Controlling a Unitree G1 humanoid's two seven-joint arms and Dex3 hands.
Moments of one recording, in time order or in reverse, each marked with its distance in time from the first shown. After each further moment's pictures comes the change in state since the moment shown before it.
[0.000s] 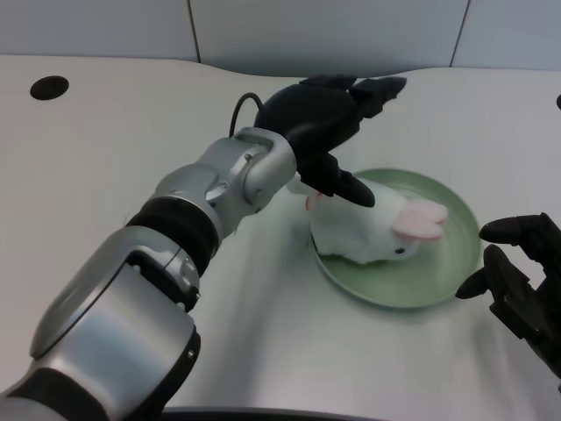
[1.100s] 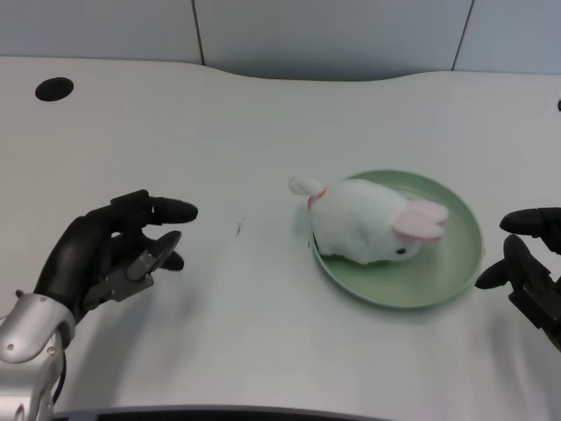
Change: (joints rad) left arm 0.925 0.246 0.589 -0.929 -0.778 0.363 -0.455; right arm -0.028 -0.023 -0.046 0.008 0.009 0.038 -0.028
